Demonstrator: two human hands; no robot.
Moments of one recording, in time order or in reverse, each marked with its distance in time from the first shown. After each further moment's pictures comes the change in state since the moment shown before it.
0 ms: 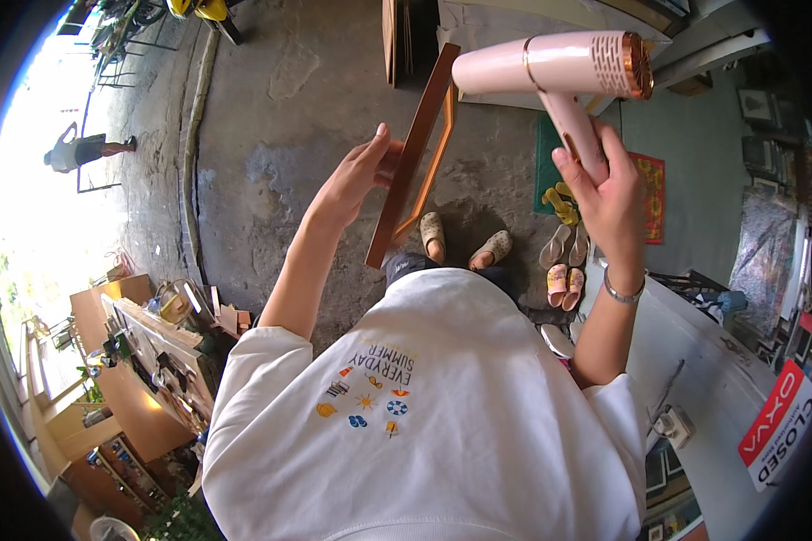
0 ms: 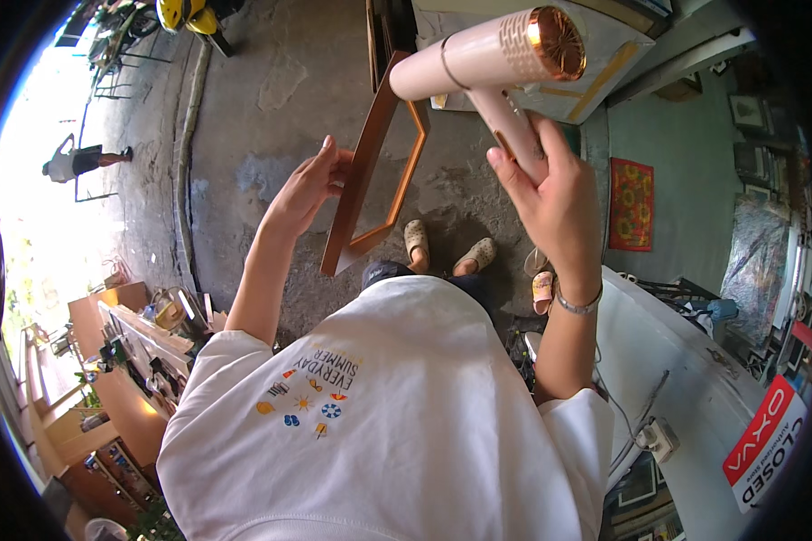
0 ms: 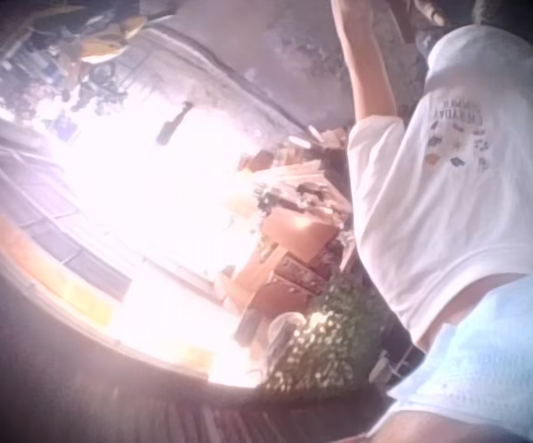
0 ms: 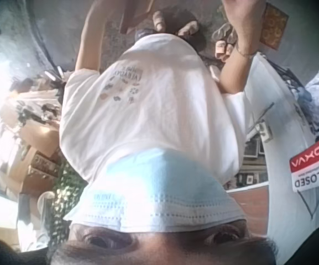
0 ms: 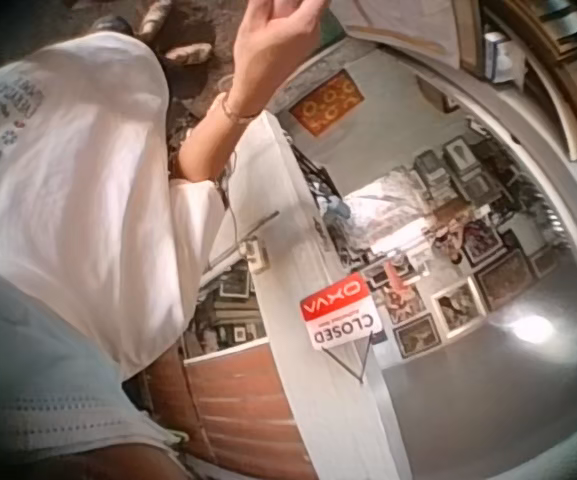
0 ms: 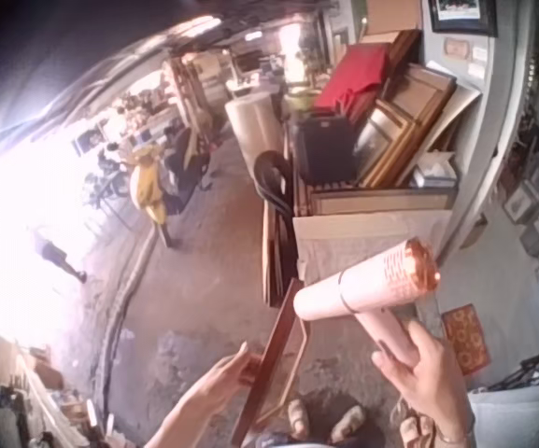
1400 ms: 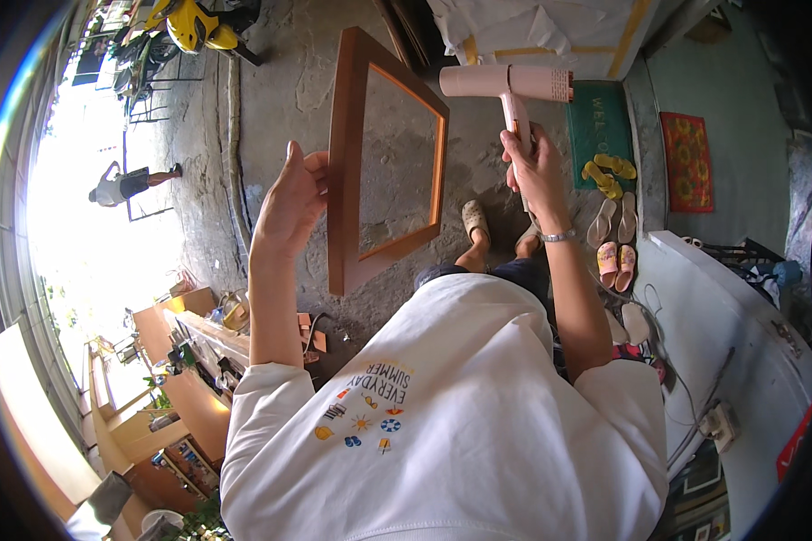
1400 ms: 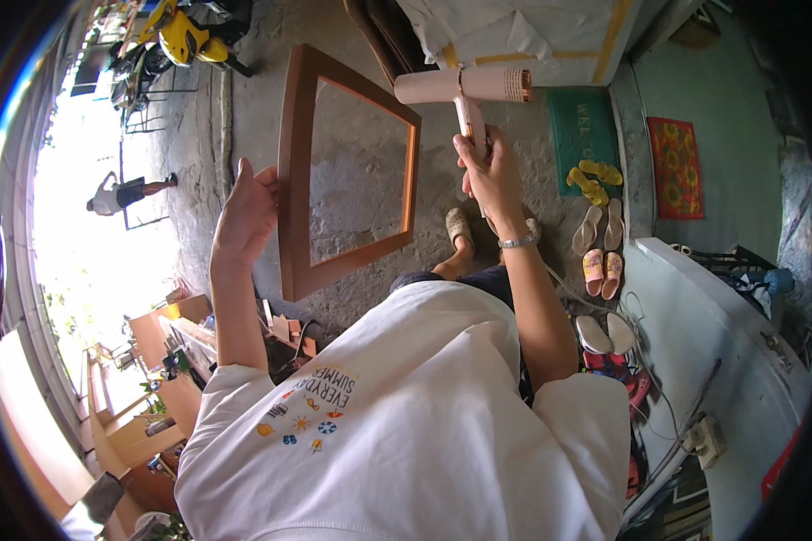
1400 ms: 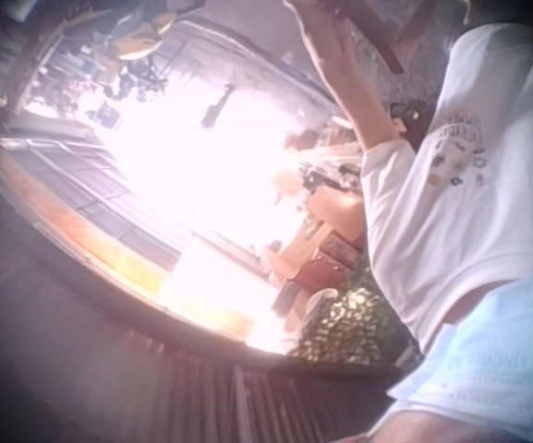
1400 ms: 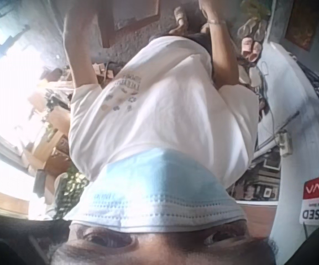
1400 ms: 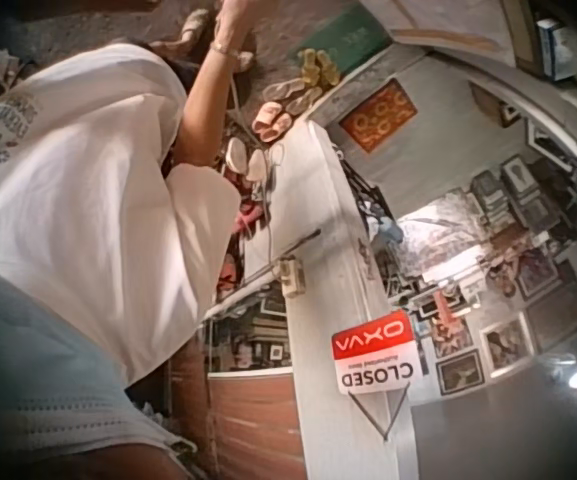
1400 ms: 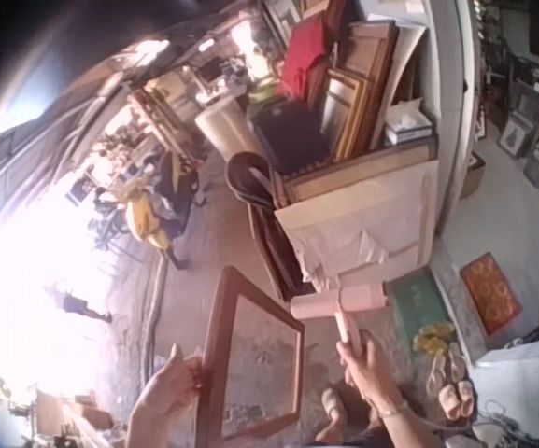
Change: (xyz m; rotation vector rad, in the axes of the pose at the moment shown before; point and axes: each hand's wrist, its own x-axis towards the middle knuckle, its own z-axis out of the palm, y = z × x) left_hand -0.048 0.047 -0.002 -0.124 0.035 -0.006; right_hand -0.055 0.125 0.116 0.778 0.058 0.631
